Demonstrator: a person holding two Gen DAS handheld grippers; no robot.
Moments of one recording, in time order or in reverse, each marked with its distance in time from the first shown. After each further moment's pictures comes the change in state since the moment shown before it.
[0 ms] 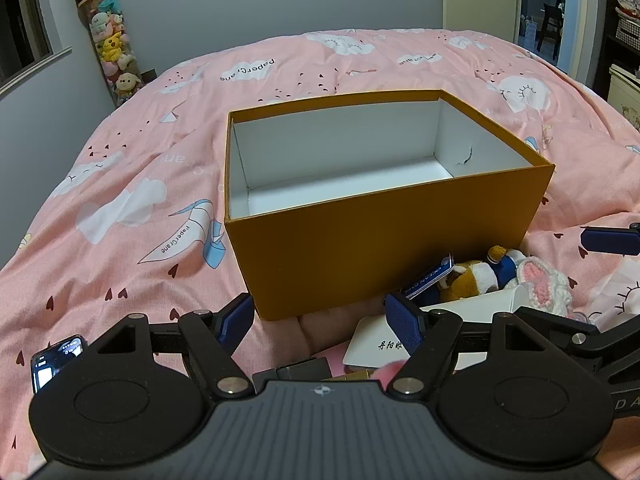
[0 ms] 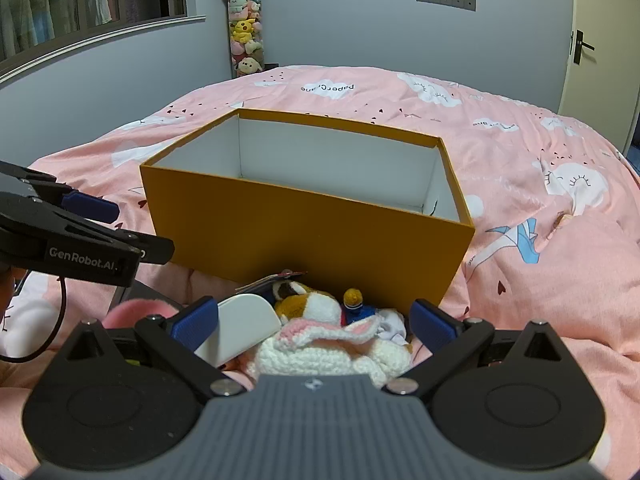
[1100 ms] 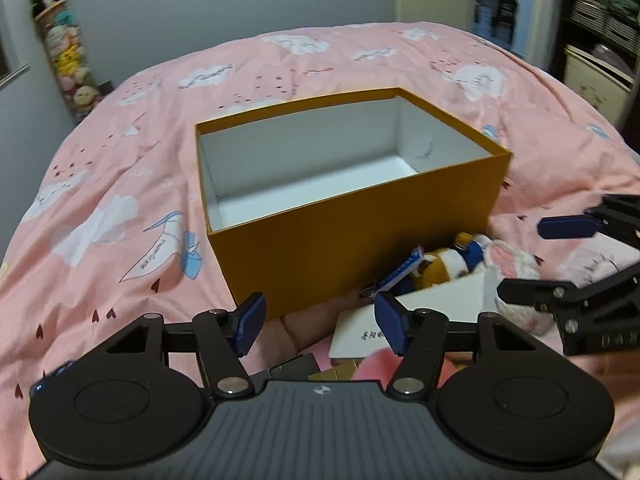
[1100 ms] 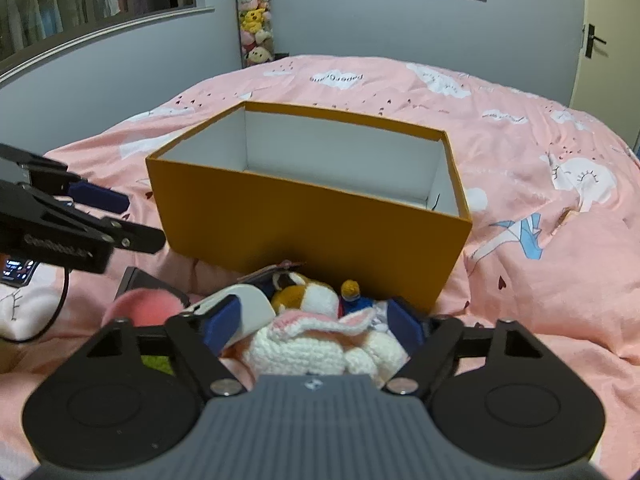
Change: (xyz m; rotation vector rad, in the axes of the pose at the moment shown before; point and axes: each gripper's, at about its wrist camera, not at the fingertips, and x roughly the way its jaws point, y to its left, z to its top) left arm -0.015 0.008 0.005 0.120 0.018 -0.146; right arm -0.005 -0.014 0.004 -0.004 0.059 0.061
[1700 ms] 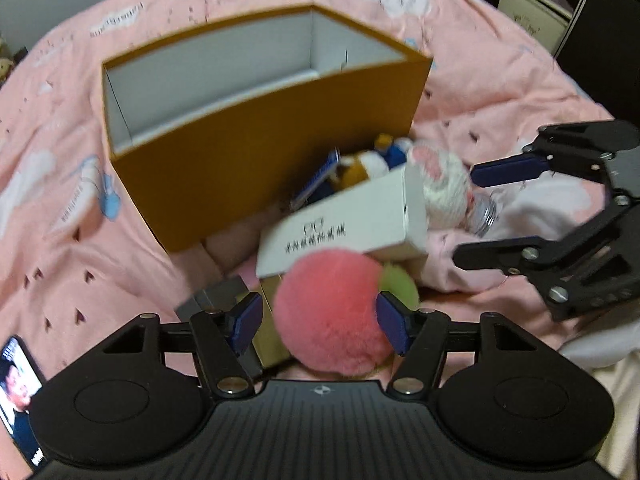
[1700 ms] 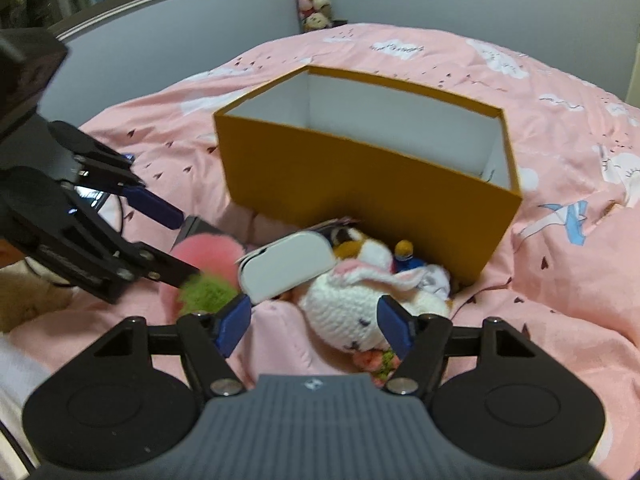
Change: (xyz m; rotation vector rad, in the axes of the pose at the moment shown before) left arm 0.025 -0.016 -0.021 0.077 0.248 -0.212; right arm -0.010 0.013 -0.010 -0.095 0.119 0.162
